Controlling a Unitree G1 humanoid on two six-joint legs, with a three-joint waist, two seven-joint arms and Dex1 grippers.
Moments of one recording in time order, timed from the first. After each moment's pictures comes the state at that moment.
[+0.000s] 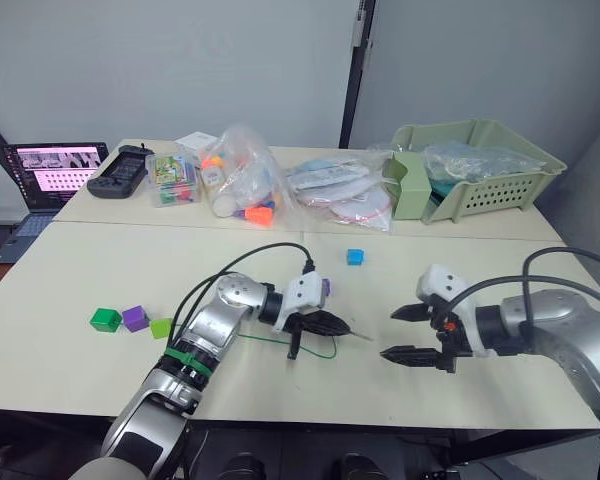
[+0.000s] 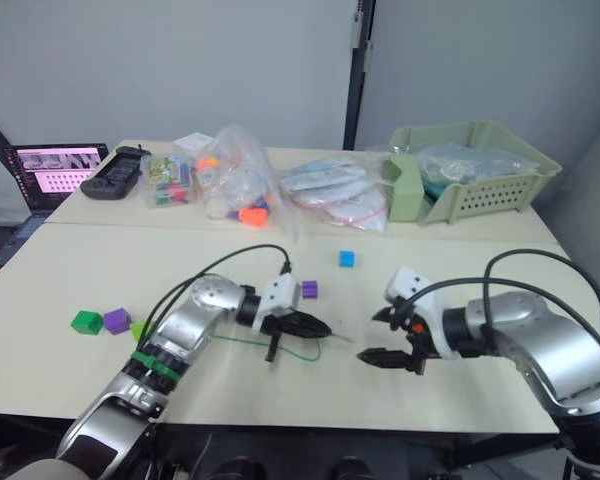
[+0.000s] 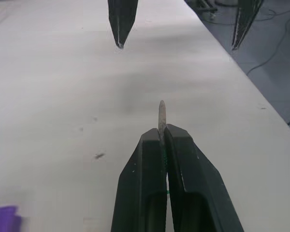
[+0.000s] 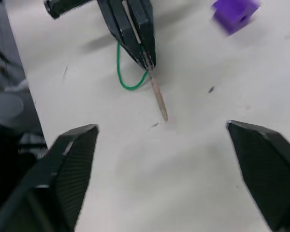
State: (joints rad) left arm -0.70 0.32 -0.31 0.34 -0.17 0.09 -1.33; right arm -0.28 -0.92 -0.11 -0.53 0.58 1.03 0.98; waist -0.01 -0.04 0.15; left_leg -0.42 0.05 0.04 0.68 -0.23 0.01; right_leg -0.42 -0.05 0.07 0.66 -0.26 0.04
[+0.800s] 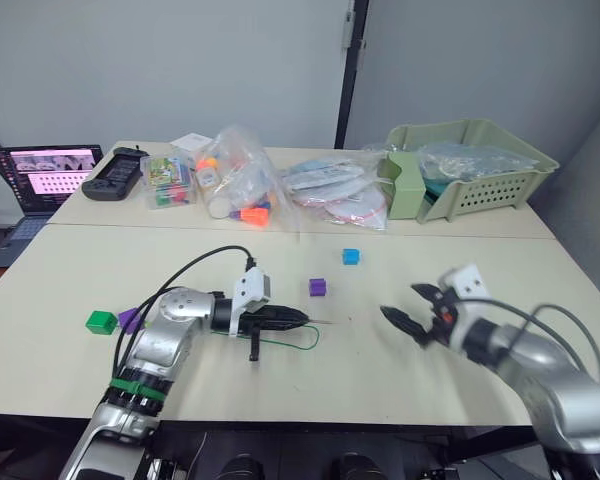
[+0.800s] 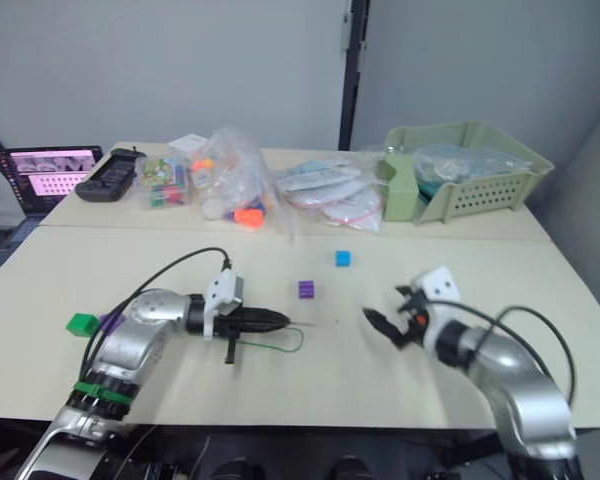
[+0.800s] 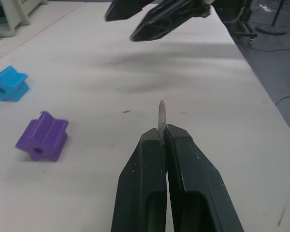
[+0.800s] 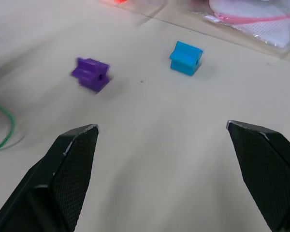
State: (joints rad) left arm -0.46 0.48 -0.15 0.11 -0.28 0.18 -1.25; right arm -0.28 -0.54 -0.10 -0.24 0.37 0.66 0.57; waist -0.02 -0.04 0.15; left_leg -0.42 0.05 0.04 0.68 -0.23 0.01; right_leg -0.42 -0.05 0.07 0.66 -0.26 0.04
